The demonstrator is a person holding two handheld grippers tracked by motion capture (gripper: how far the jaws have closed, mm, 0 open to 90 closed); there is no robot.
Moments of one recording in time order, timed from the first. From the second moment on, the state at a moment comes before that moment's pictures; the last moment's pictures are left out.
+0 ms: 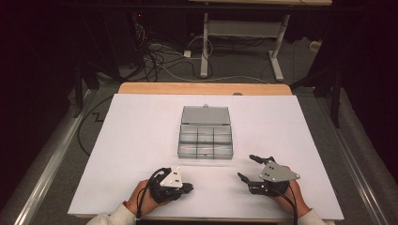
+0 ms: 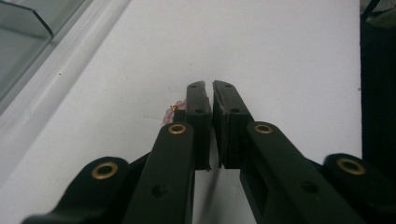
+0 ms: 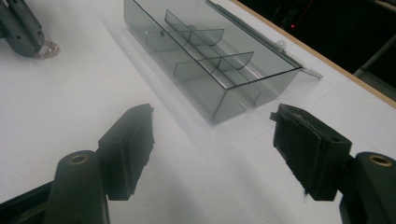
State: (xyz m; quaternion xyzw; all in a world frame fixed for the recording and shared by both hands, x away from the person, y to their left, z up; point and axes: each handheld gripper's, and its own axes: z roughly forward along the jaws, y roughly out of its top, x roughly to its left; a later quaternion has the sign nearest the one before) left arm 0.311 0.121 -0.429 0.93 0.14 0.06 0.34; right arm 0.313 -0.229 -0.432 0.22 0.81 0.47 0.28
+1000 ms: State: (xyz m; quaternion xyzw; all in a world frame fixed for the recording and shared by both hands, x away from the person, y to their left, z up) left arm 0.304 0.120 -0.428 0.93 0.12 0.09 0.35; right arm 0.314 -0.234 -0.431 0.21 0.81 0.47 0.28
